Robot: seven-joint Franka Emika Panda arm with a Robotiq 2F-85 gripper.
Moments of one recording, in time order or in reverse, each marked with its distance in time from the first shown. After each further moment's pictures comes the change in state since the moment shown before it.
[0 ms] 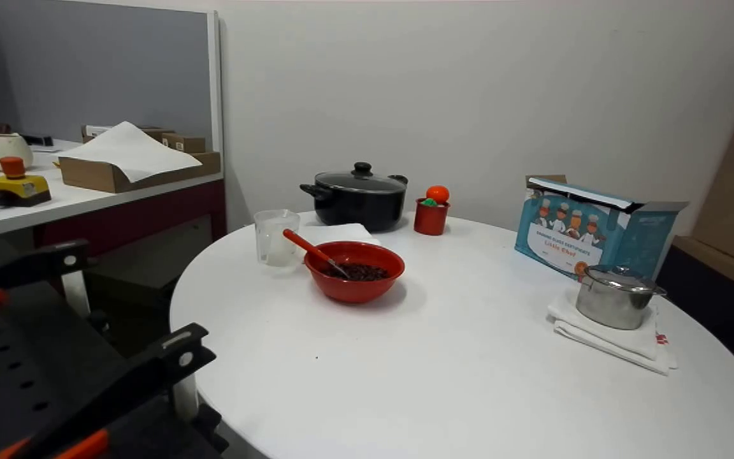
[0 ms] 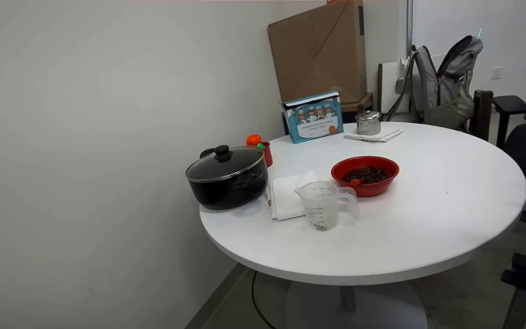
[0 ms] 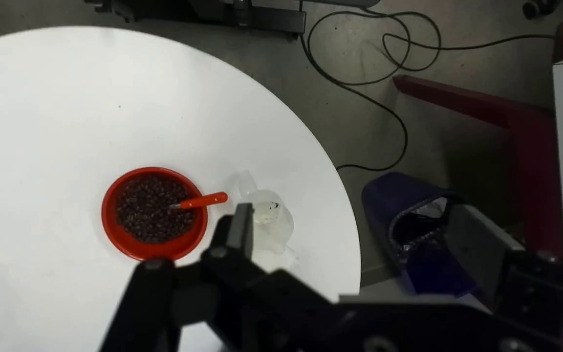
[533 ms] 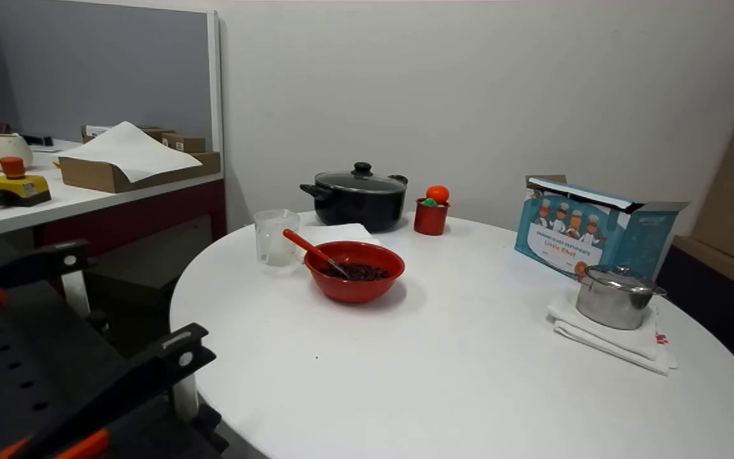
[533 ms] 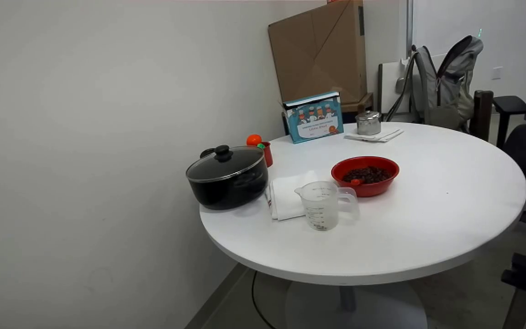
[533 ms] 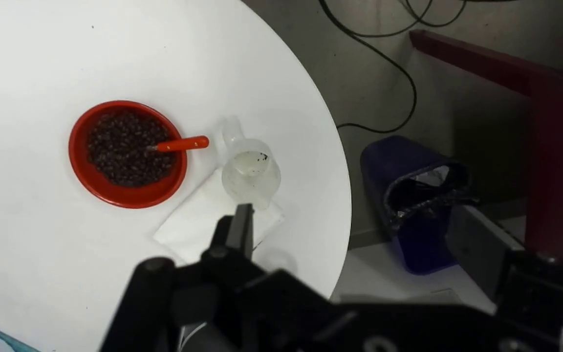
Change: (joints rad) arm 0.027 0.087 0.052 -0.067 -0.026 0.279 -0.013
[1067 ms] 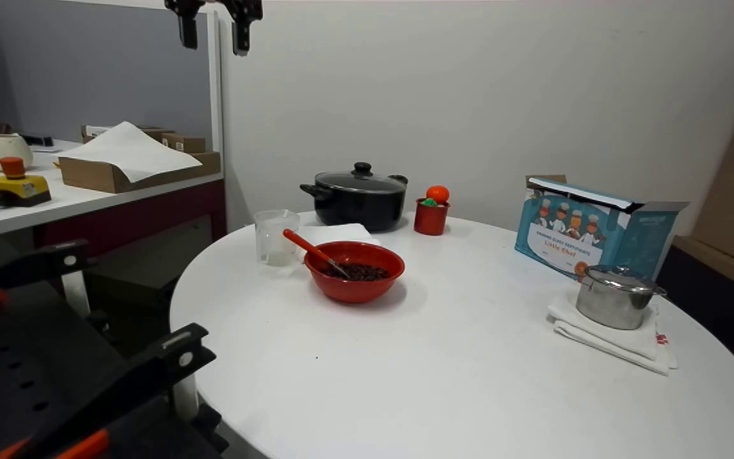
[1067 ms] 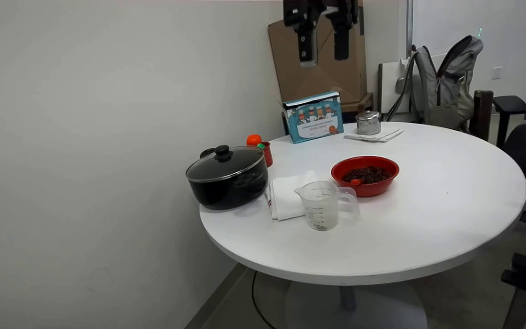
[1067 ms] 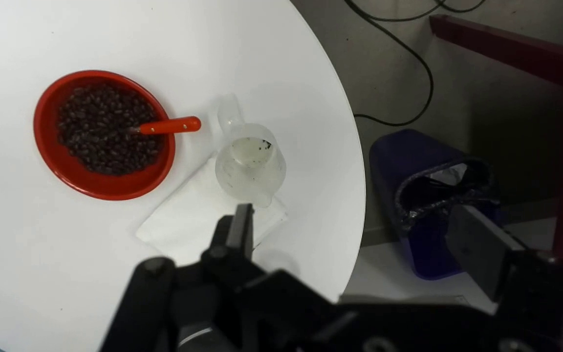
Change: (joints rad) arm 0.004 0.191 0.011 -0.031 -0.050 0.243 0.000
